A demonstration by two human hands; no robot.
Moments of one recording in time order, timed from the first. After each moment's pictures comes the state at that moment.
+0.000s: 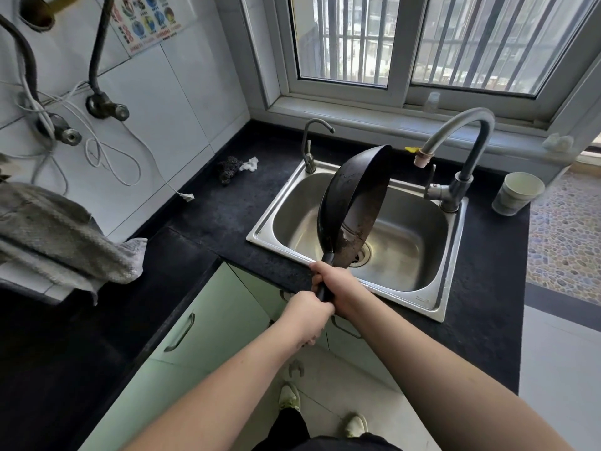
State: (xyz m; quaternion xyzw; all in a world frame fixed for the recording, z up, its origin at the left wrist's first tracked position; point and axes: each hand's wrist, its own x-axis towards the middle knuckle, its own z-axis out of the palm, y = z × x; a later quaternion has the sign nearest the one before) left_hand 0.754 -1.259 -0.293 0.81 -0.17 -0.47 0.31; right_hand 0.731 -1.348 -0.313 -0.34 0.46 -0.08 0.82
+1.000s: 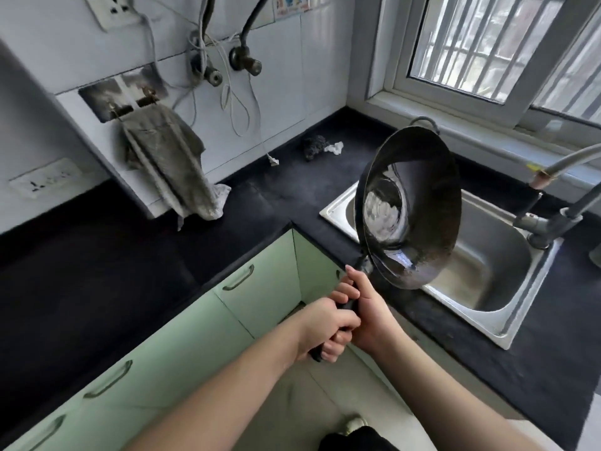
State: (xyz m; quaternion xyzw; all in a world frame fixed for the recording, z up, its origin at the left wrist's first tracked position) left_hand 0.754 -1.121 -0.247 0.62 -0.08 -0.61 0.49; right_hand 0.716 -1.218 -0.275 -0.17 0.30 -0.02 0.94
